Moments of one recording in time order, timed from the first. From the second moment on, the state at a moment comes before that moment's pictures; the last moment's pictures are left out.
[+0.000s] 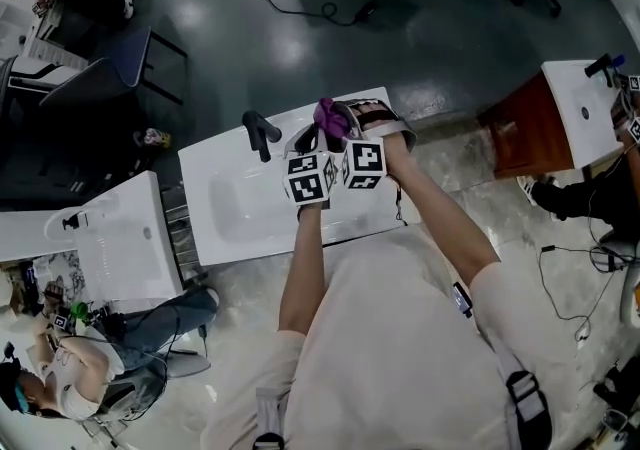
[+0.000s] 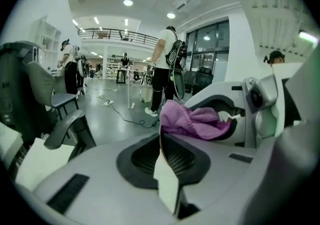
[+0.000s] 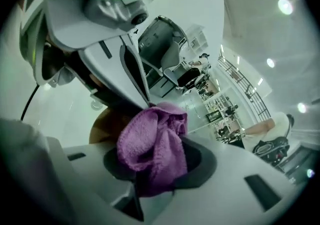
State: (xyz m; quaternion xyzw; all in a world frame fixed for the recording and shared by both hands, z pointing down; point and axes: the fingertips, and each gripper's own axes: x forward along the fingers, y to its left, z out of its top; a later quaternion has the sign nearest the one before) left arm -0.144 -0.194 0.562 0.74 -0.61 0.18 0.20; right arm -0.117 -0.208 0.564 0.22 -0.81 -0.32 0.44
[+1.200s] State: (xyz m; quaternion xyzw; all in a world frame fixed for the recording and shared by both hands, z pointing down) left arm -0.141 -0.214 0.533 0.77 -0.58 0.21 0.15; right arm -0.125 -0.161 0.577 0.13 -0.82 -0.31 0.47
